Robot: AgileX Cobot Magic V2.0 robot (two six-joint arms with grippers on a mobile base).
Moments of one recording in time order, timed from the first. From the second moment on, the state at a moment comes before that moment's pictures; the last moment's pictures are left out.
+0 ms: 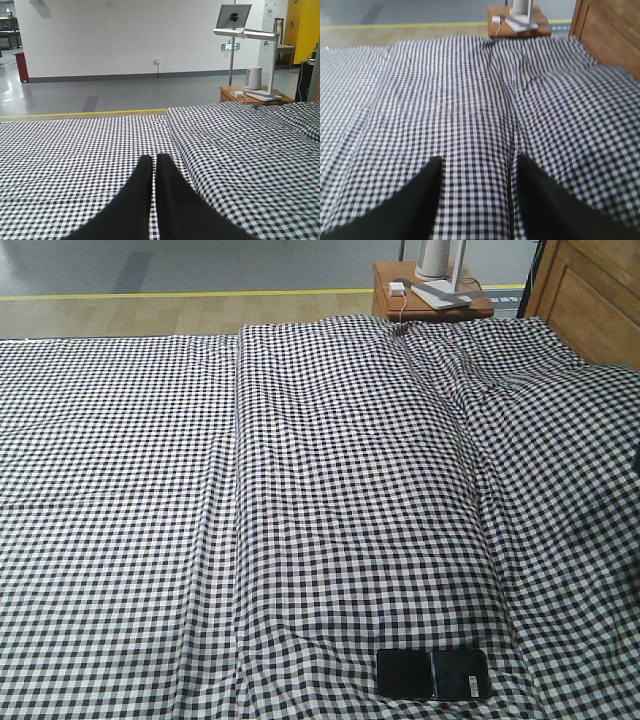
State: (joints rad) left arm 0.02 -0.02 0.03 -0.03 0.07 0.04; right arm -0.01 0.87 -0.79 0.07 0.42 -0.06
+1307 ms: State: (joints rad) left arm 0.02 -0.02 0.03 -0.03 0.07 0.04; right arm -0.59 1.80 -1.09 0.72 0.85 -0.71
